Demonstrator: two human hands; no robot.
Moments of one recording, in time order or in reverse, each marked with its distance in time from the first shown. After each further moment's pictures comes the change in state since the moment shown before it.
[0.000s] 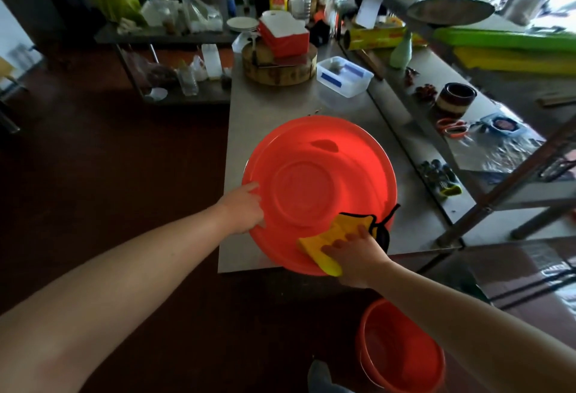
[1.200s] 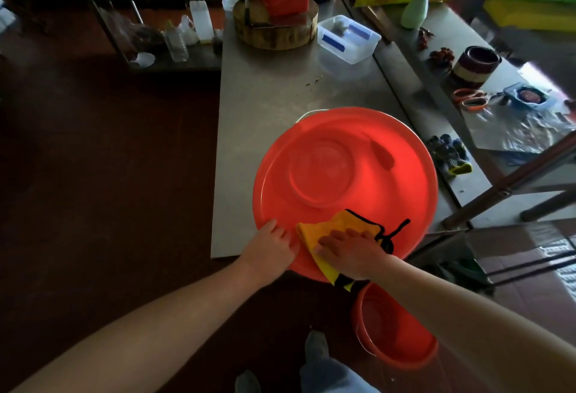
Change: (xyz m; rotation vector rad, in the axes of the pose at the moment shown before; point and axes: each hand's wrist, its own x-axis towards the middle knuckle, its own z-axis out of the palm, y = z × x) left_hand 0.033 0.126 0.030 -0.208 0.242 -0.077; right_hand 0.036 -0.002 0.043 0.445 -0.100 0.100
